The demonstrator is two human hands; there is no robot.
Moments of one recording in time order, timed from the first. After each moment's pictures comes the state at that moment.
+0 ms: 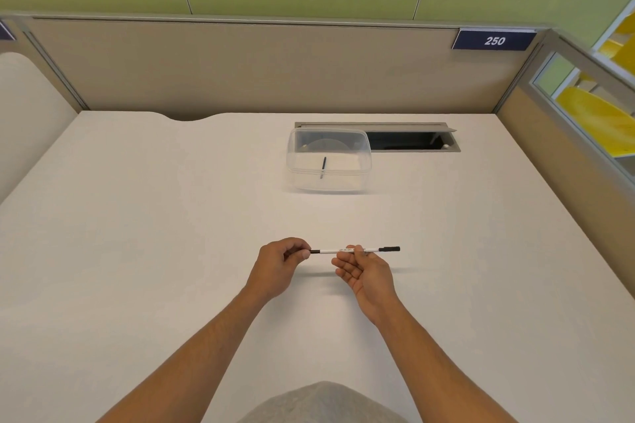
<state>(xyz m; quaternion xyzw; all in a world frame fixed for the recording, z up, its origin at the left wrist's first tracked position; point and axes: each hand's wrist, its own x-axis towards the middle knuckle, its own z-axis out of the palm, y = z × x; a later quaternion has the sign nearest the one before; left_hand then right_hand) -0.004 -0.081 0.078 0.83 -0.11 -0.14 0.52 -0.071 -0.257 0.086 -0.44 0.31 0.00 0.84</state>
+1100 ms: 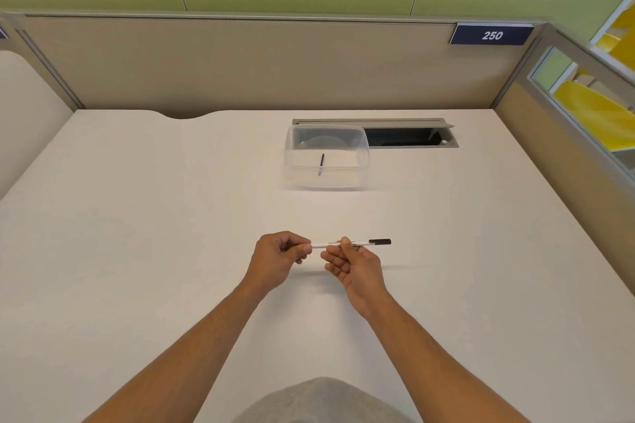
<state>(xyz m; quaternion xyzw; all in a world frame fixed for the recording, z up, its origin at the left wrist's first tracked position) -0.003 -0.084 0.090 0.77 -0.06 -0.16 0.61 -0.068 -0.241 0.097 -0.45 0.30 0.00 0.84</state>
